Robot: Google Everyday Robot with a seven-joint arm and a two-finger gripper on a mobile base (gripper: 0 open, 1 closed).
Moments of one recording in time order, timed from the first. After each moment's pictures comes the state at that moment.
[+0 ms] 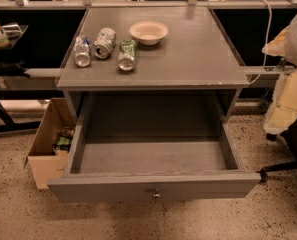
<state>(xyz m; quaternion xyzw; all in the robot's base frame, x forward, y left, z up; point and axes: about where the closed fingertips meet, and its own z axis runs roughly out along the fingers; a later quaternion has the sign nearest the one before) 0.438 -0.217 0.977 -0.60 0.78 -0.03 0.16</state>
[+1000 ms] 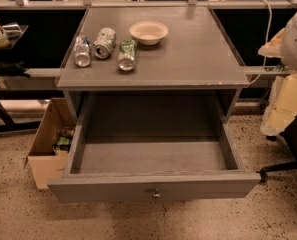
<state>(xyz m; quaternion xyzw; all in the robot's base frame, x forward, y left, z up) 0.439 -0.211 0.972 -0.61 0.77 -0.04 0.16</state>
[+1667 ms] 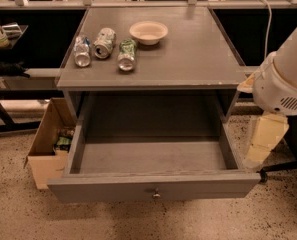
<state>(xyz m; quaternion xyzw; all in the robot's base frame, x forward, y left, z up) 0.425 -0.197 0.899 -0.63 0.77 -0.01 0.13</state>
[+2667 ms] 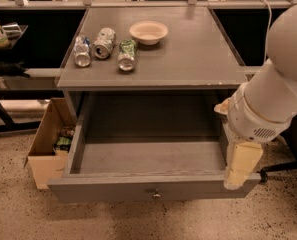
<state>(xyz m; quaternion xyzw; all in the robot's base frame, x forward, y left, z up) 0.410 -0.164 0.851 -0.67 0.73 0.00 0.12</state>
